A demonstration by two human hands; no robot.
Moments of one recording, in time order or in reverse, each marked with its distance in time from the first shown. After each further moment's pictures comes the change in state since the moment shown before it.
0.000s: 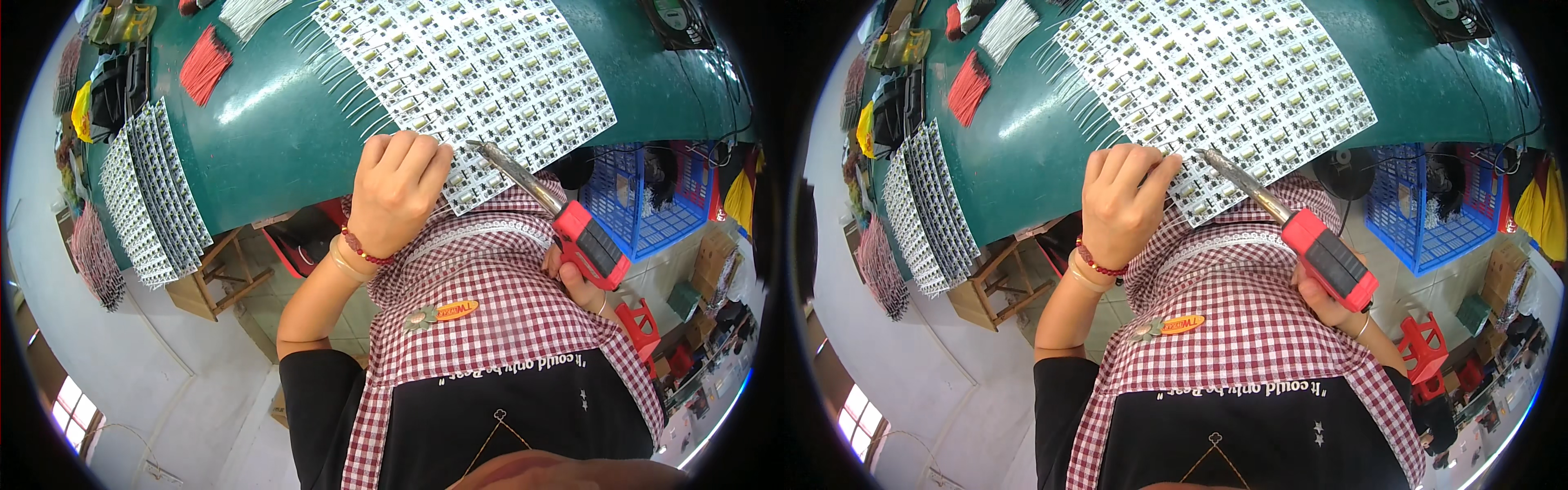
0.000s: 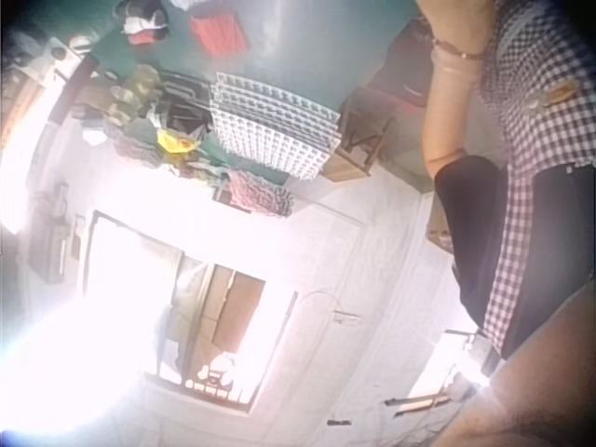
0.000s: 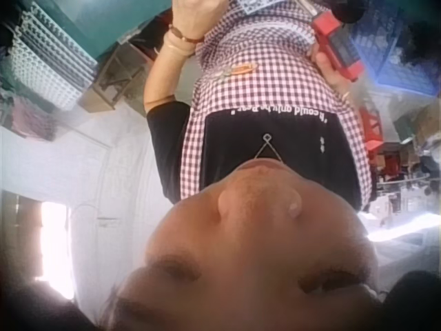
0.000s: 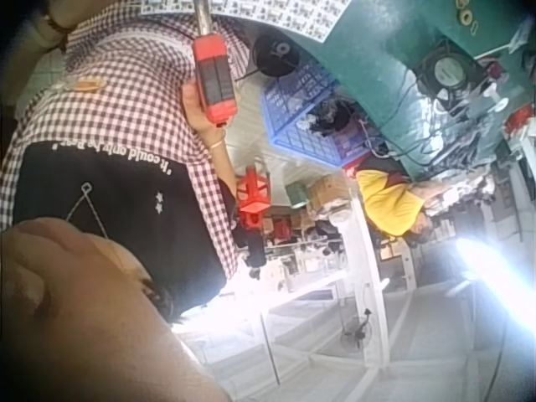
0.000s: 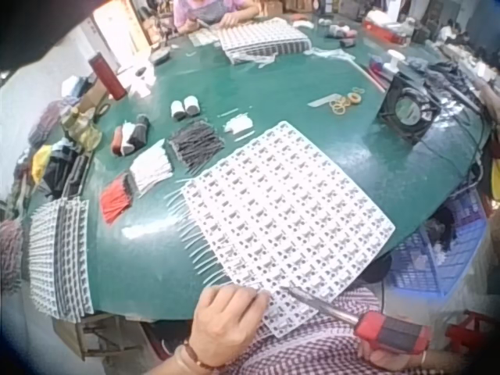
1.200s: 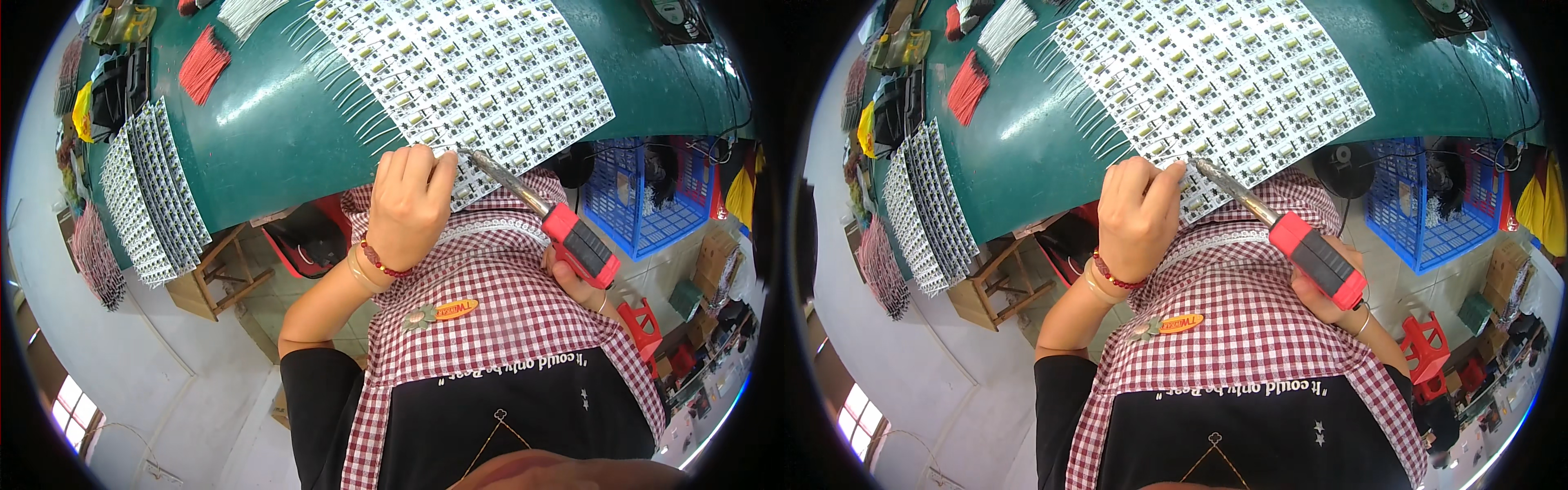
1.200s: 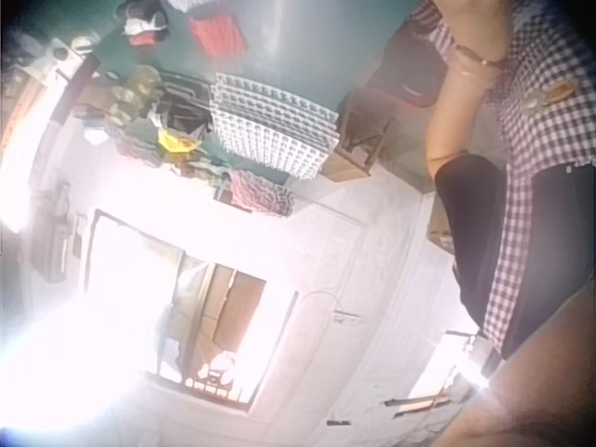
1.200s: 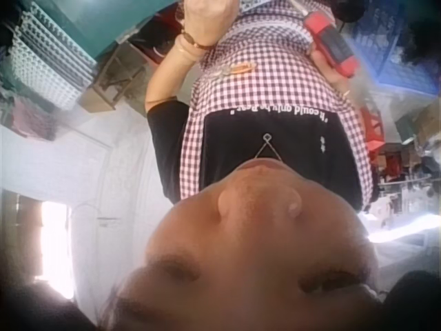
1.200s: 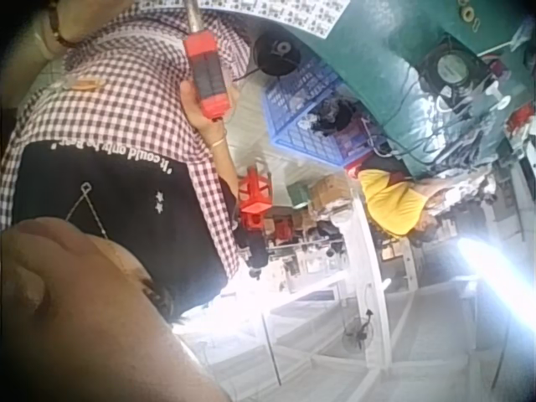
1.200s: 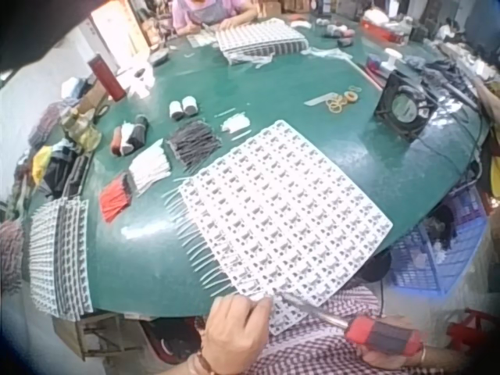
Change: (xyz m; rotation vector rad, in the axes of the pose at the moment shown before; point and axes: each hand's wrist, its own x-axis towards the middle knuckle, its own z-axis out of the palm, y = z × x) left_hand -0.011 0.026 0.008 -0.074 0.001 -0.151; right_hand -0.011 0.016 -0.009 -0.247 -0.044 -0.033
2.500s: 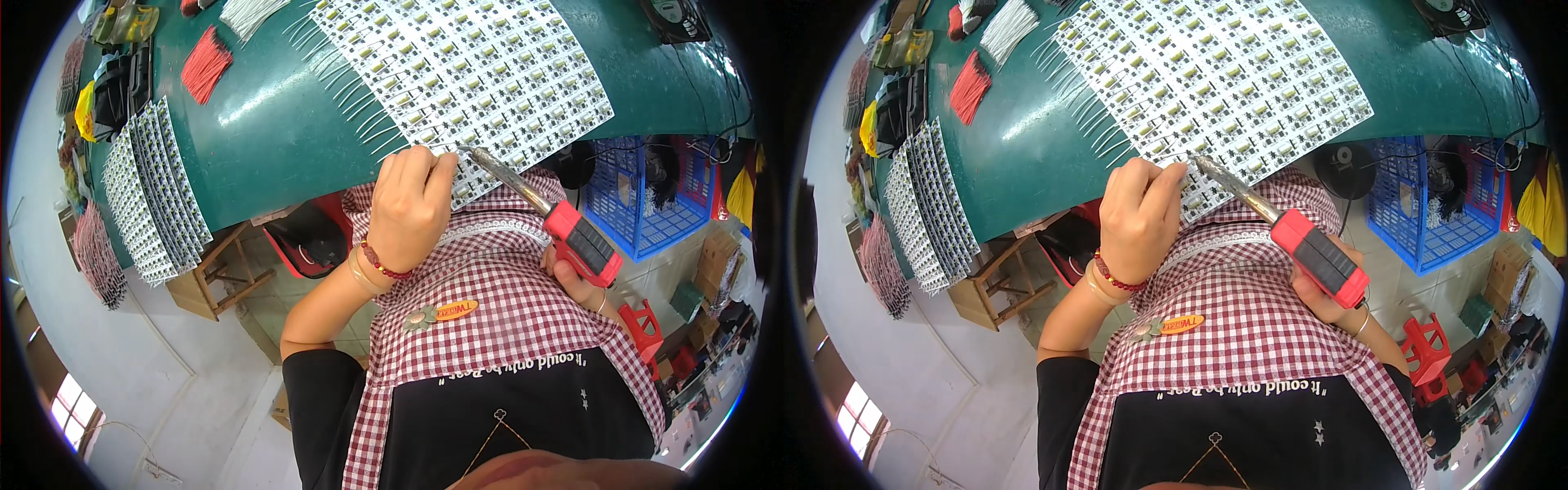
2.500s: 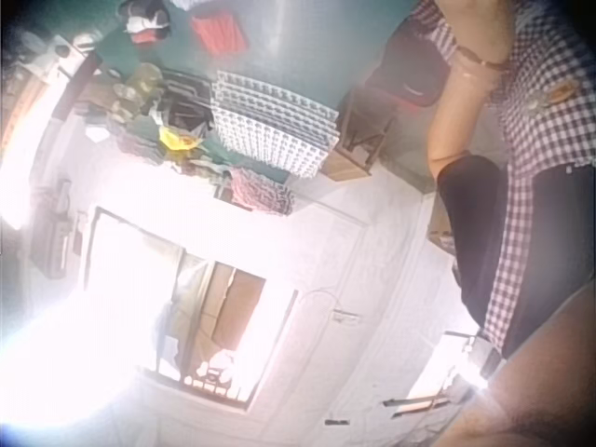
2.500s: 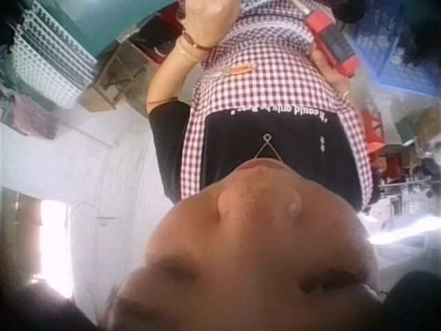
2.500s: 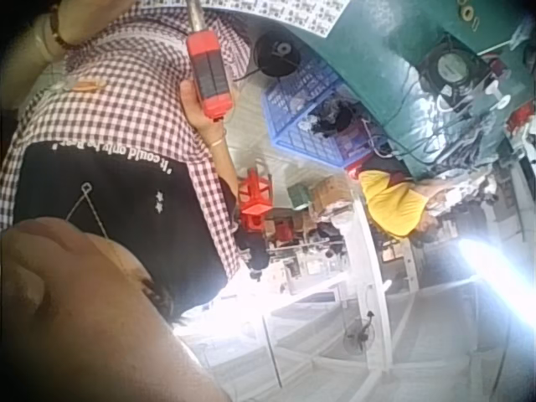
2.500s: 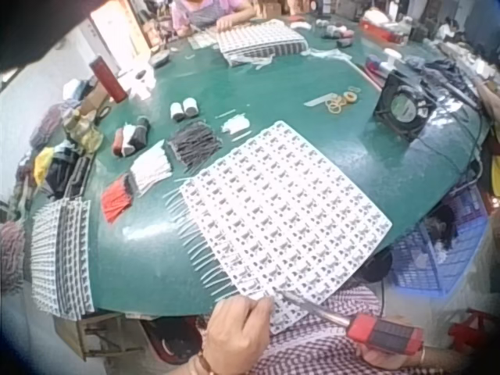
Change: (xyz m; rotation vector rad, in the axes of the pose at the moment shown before) left_hand -0.001 0.003 0.003 -0.060 0.068 -0.039; right_hand -0.002 0.001 0.008 0.078 0.090 0.029
